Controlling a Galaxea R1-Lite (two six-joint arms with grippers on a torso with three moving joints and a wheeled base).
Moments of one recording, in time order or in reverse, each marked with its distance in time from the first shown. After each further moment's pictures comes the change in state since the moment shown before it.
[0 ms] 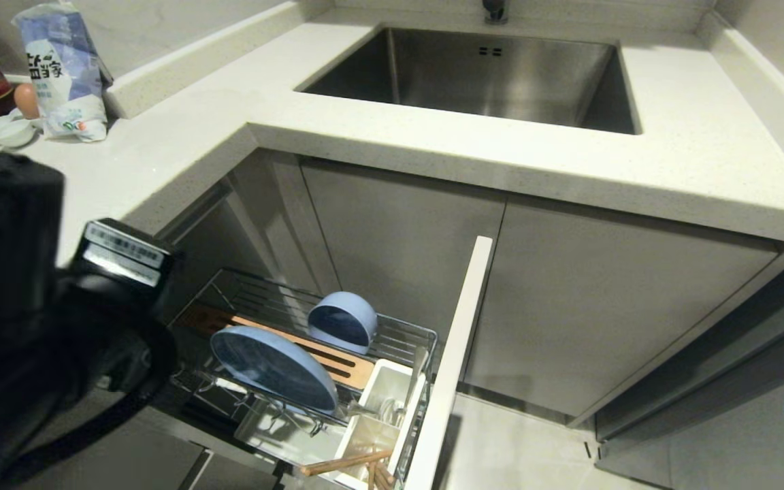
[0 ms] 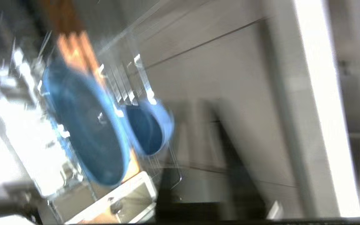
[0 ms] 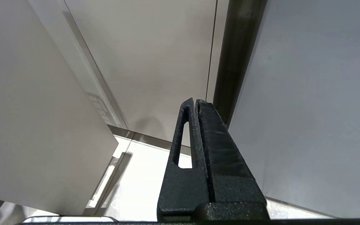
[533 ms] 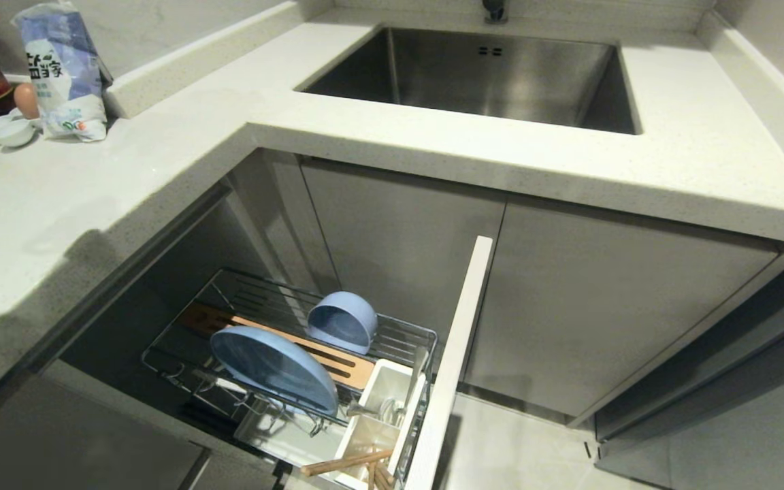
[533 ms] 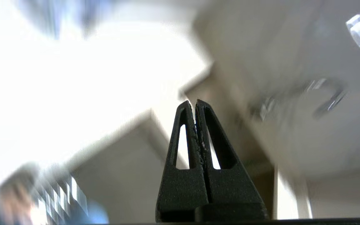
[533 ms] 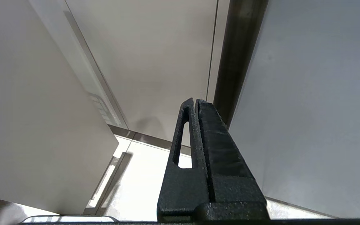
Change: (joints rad) left arm 0.163 -0.146 -0.331 -0.319 -0.181 0.763; right arm 0.000 0.000 0.000 0.000 0.000 0.000
